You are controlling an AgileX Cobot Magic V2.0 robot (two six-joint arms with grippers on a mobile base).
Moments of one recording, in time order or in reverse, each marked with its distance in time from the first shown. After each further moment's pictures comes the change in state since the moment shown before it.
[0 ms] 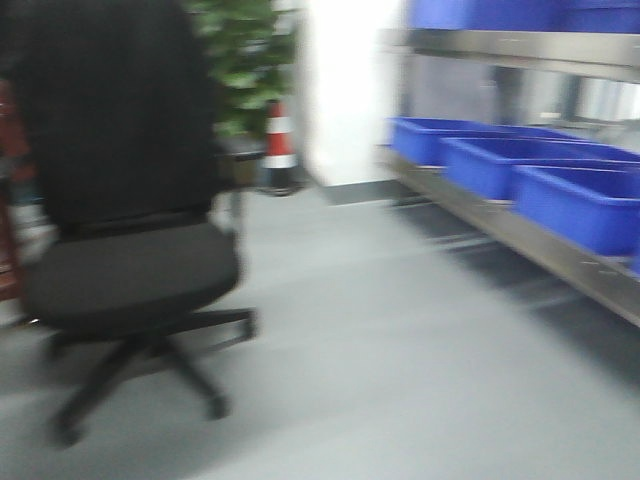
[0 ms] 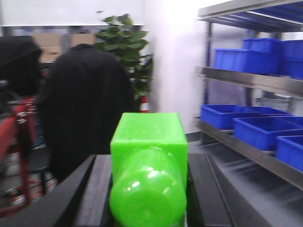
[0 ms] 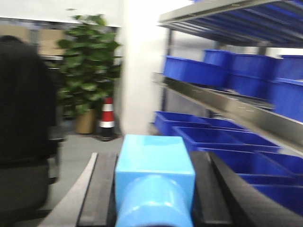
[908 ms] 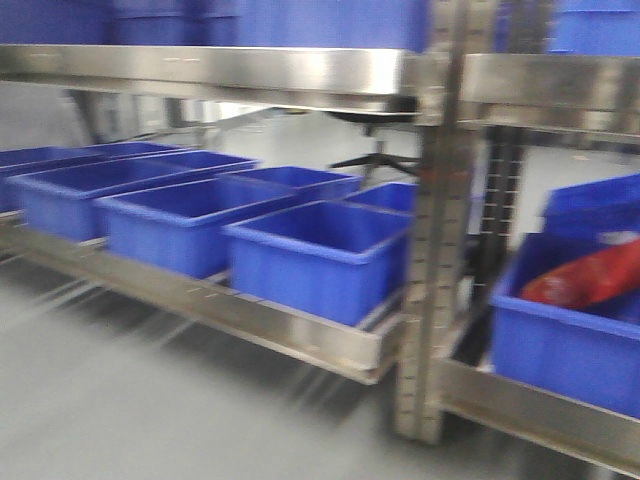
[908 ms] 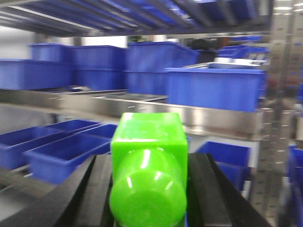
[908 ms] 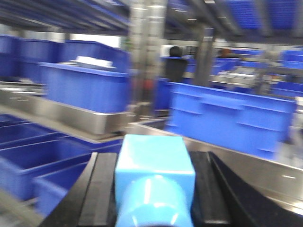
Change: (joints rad) left arm 0.000 0.000 0.000 0.000 0.000 0.000; right arm 0.000 0.000 0.000 0.000 0.000 0.000
